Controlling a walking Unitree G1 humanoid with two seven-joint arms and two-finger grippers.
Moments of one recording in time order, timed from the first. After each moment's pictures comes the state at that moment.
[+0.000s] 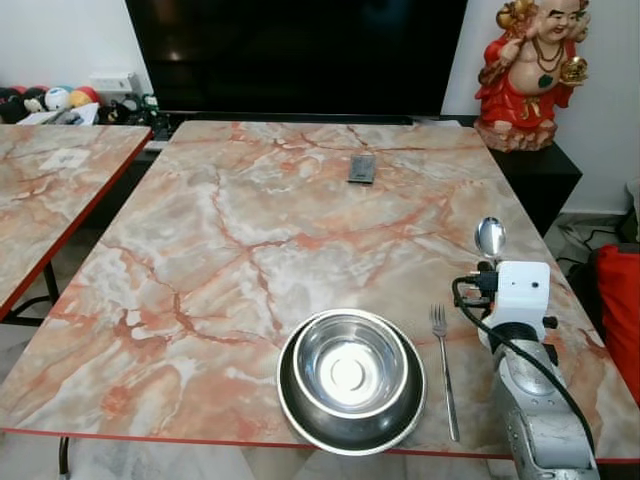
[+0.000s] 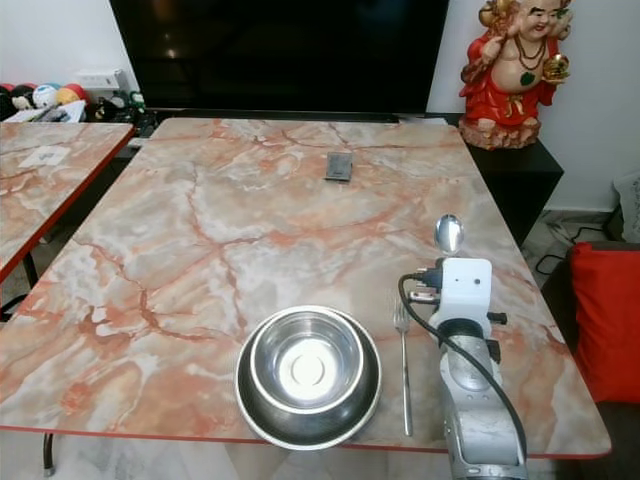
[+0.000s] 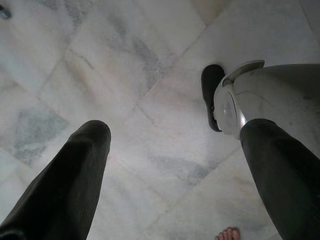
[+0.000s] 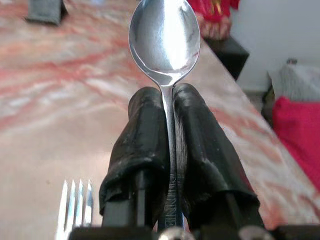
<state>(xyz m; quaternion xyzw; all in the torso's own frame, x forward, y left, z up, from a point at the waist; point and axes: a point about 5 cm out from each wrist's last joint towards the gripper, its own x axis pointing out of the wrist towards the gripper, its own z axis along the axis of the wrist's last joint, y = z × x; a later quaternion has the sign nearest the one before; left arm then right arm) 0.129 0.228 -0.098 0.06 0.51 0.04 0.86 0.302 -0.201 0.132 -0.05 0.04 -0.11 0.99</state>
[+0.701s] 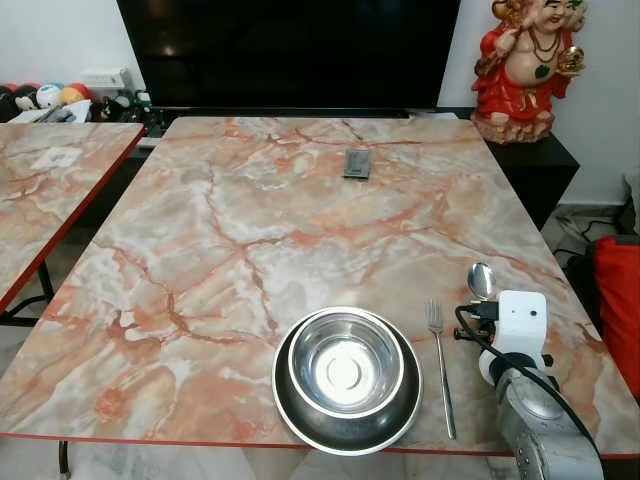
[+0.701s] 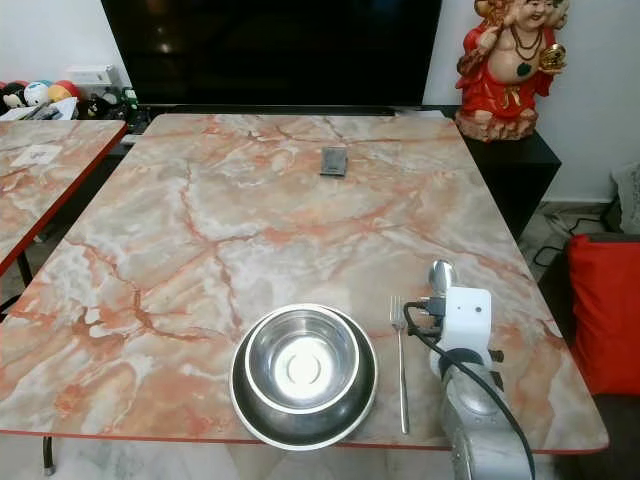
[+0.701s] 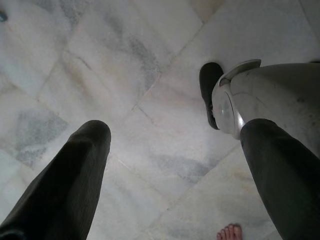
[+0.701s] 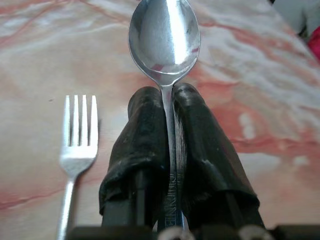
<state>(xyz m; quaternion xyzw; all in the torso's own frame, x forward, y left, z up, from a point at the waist) 0.131 0.228 -0.097 0.06 0.51 0.03 0.86 0.286 -0.193 0.110 0.00 0.12 -0.08 0.99</state>
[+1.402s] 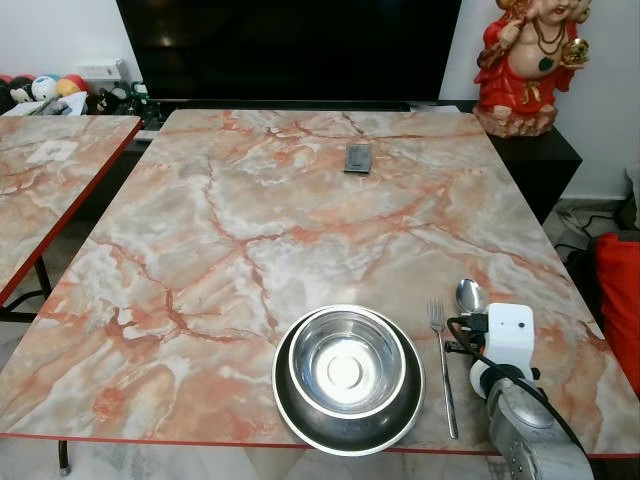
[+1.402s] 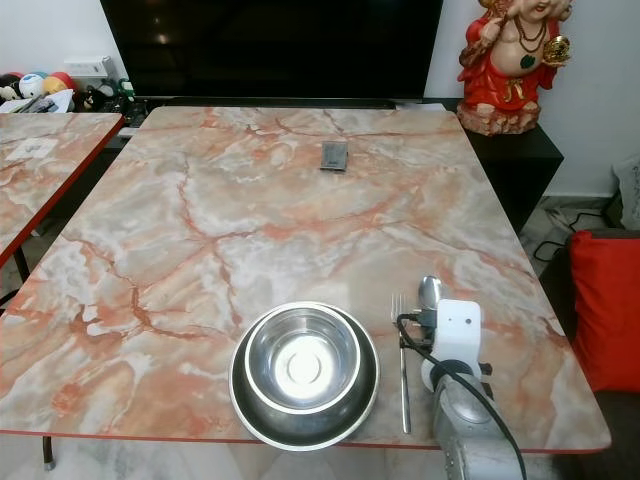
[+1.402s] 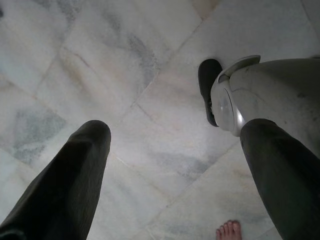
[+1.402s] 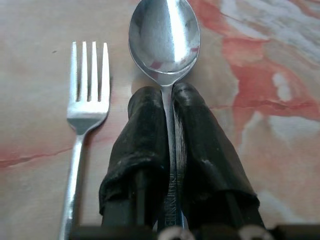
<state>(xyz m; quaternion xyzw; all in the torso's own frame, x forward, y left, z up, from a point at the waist) 0.132 0.228 -0.097 0.06 0.51 0.03 0.86 0.277 -0.188 0.092 0.00 0.16 -0.07 0.98</state>
